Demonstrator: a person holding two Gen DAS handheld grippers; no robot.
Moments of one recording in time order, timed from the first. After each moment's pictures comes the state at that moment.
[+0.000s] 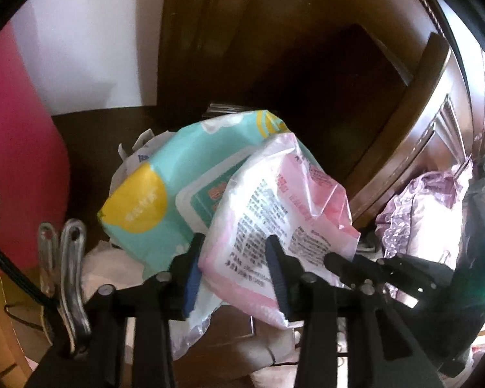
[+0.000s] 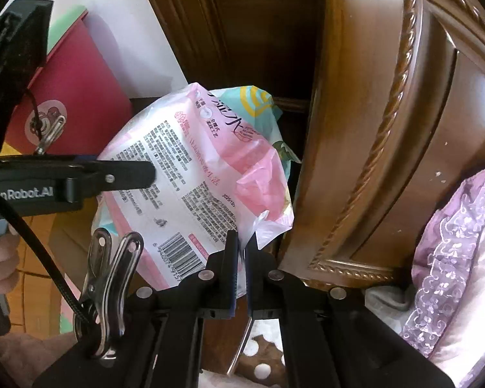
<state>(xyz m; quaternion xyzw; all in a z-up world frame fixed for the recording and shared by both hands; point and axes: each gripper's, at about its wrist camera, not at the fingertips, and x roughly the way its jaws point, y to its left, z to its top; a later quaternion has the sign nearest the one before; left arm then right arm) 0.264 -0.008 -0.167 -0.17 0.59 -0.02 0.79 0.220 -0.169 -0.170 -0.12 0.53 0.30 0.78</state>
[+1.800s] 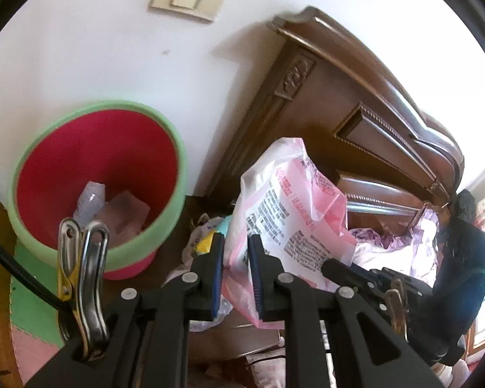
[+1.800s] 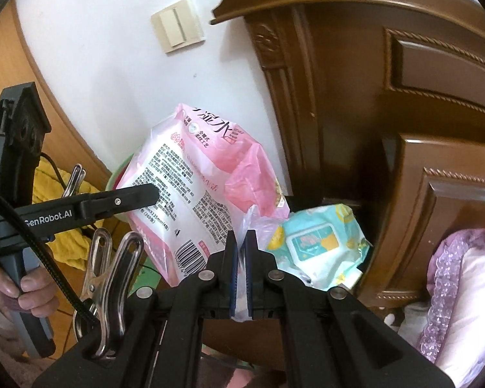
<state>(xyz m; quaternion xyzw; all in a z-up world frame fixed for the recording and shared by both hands) 0.138 0.098 0.040 -0.21 0.43 0.00 0.88 0.118 -0.115 0.019 -0.02 0.41 0.37 0.83</state>
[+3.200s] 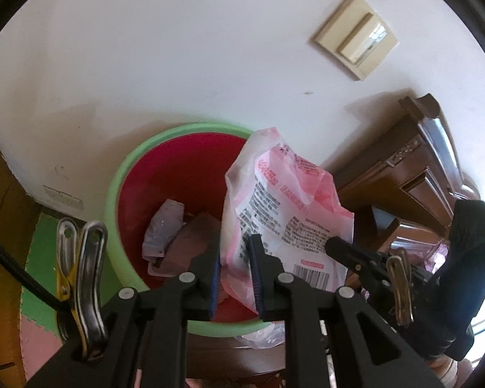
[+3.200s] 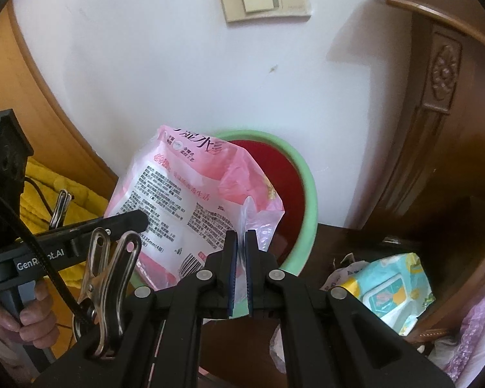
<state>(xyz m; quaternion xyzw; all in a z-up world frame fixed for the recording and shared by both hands) 0.142 0.259 0.019 -0.26 0.44 0.06 0.86 0.145 0.072 0.021 -0.05 0.43 0.37 0.82</state>
